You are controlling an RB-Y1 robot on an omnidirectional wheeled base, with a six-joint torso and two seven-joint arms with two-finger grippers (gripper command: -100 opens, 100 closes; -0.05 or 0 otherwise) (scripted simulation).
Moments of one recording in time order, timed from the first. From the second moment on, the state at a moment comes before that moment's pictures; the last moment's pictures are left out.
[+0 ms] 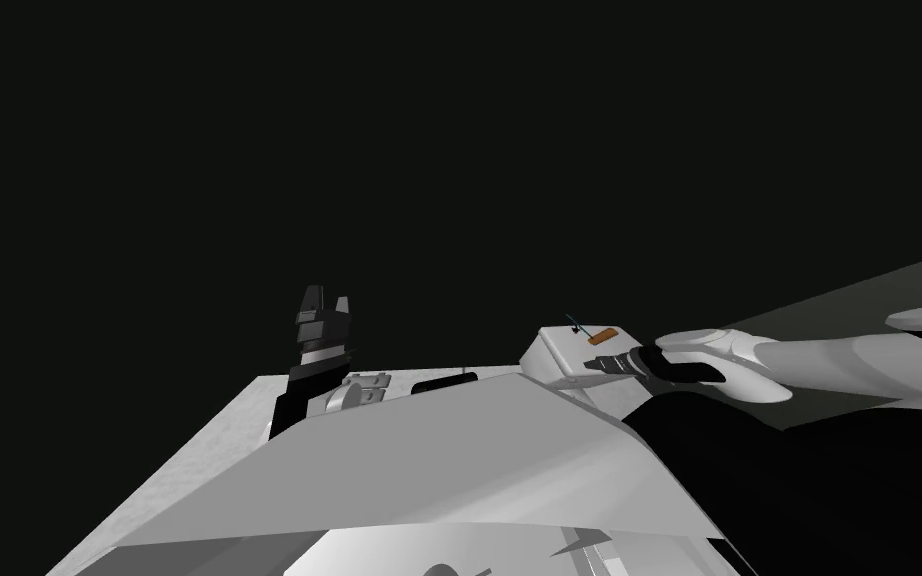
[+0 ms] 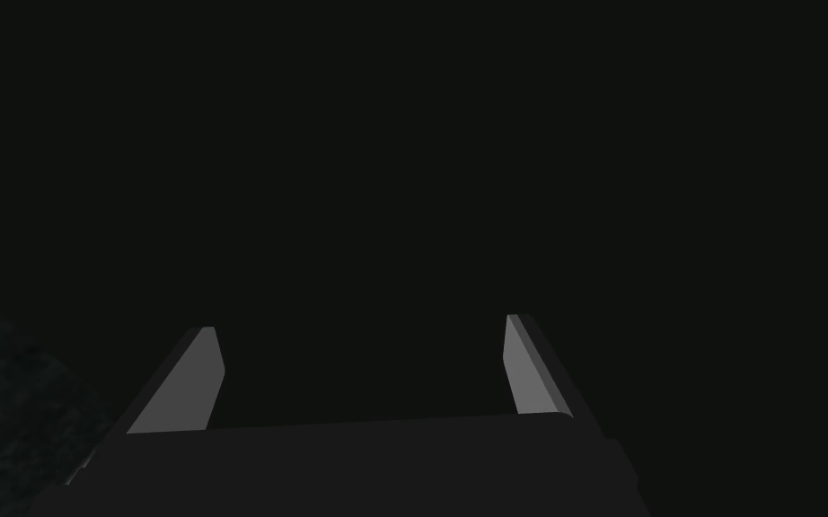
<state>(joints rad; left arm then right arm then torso) 0.53 0.05 -0.02 -2.21 0.08 -0.41 -0.12 0.87 -1.94 0.46 -1.50 0.17 -0.28 -0.44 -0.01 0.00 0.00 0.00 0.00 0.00</state>
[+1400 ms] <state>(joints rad) 0.53 0.05 -0.02 -2.21 0.08 -0.41 -0.12 0.81 -2.05 0.33 -1.67 0.30 -0.35 -0.42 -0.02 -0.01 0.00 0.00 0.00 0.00</state>
